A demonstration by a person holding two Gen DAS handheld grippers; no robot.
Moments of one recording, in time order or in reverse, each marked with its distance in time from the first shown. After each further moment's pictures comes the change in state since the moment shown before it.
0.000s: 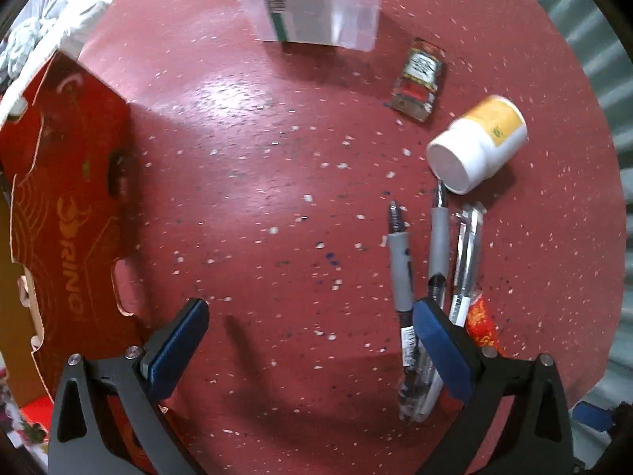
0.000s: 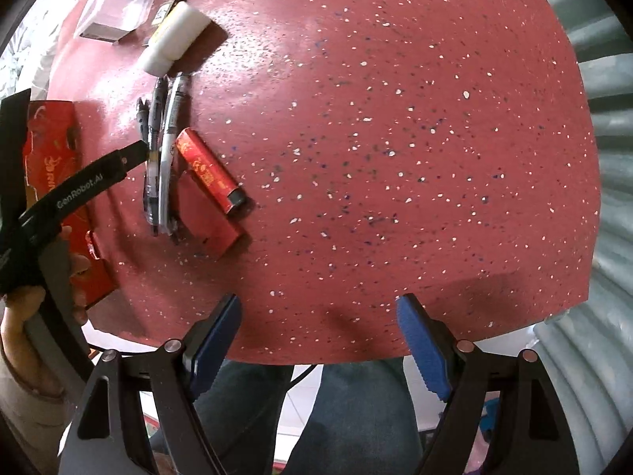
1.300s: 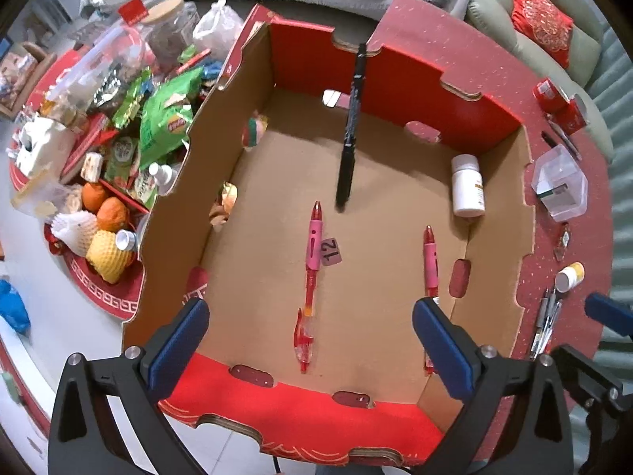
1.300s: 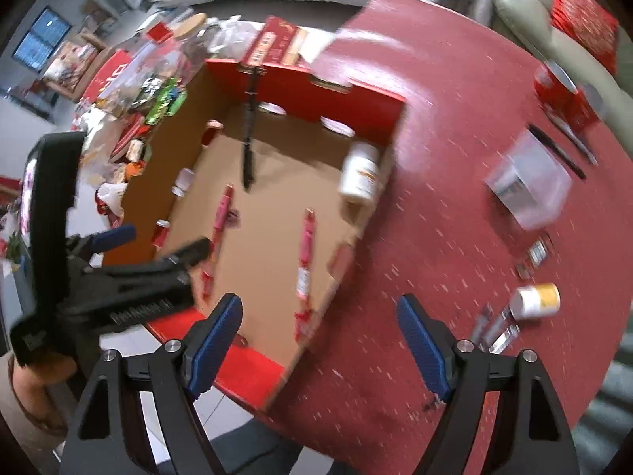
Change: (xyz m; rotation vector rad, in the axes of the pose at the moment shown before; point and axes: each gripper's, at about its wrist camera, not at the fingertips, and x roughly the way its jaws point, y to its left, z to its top) left arm -0.074 0.292 -0.101 -0.480 -0.123 -0.044; right arm -0.027 0.351 -0.006 -0.736 -0.278 -0.059
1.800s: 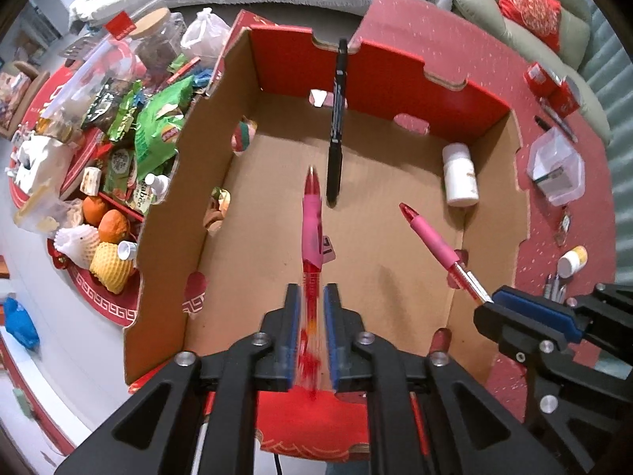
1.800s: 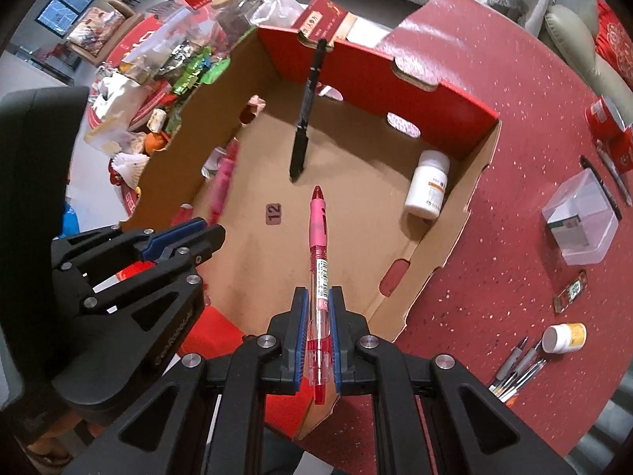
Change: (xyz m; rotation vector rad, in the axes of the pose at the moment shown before) left arm 0.000 -0.009 0.000 0.061 0.013 0.013; right arm 0.040 0.054 0.023 -0.138 0.052 0.045
